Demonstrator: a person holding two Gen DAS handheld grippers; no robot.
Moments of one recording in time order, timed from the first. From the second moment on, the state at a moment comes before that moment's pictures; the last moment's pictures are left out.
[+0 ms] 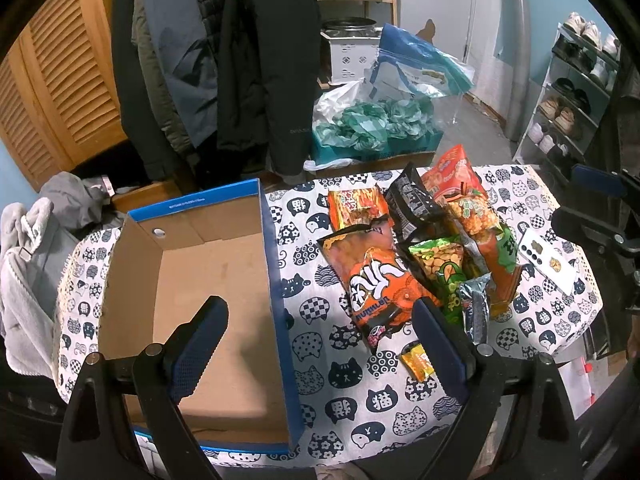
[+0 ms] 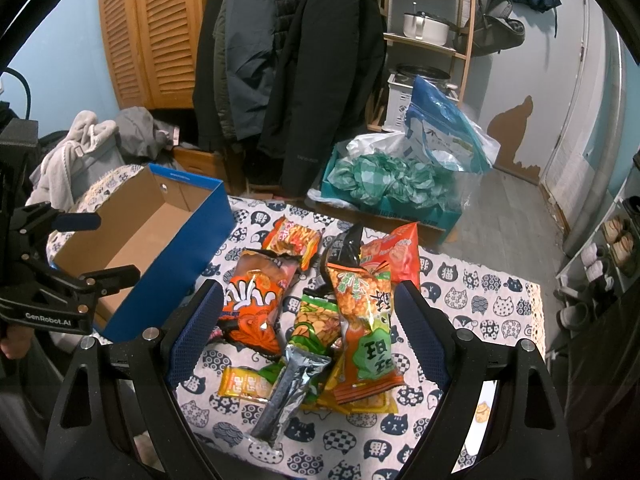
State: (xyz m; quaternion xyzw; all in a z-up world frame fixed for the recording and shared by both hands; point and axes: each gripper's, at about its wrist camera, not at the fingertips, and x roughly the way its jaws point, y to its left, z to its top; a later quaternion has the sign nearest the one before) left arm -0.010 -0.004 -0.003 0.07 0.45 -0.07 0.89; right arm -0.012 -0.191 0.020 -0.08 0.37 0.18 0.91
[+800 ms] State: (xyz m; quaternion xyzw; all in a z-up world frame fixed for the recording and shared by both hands) left arm 0.000 -0.020 -0.020 0.07 0.47 -0.06 0.88; right arm -0.006 -0.207 0.010 -0.07 0.38 0.17 0.91
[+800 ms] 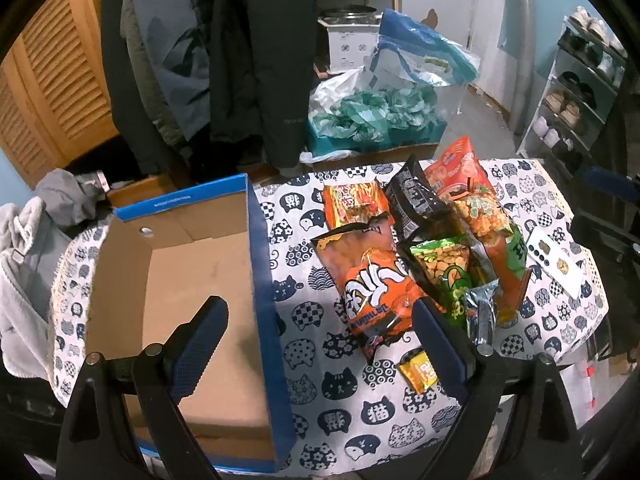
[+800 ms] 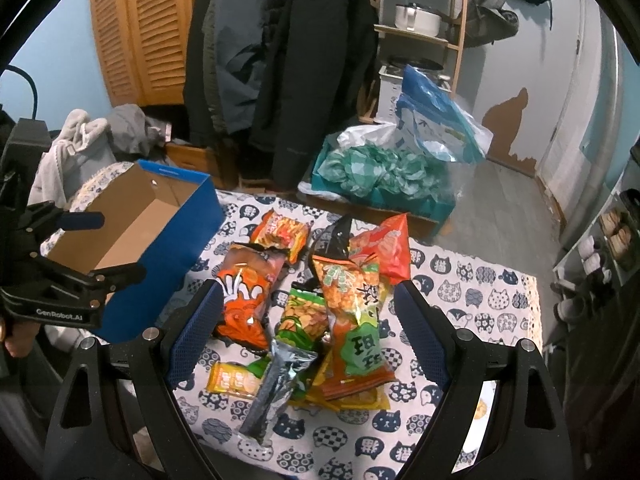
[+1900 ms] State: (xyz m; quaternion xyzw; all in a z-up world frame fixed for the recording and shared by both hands) left arm 0.126 -0.053 -0.155 -0.03 0.64 -0.06 0.77; right arm 0.095 -0.253 -0.130 -0.02 0.55 0.19 0.81
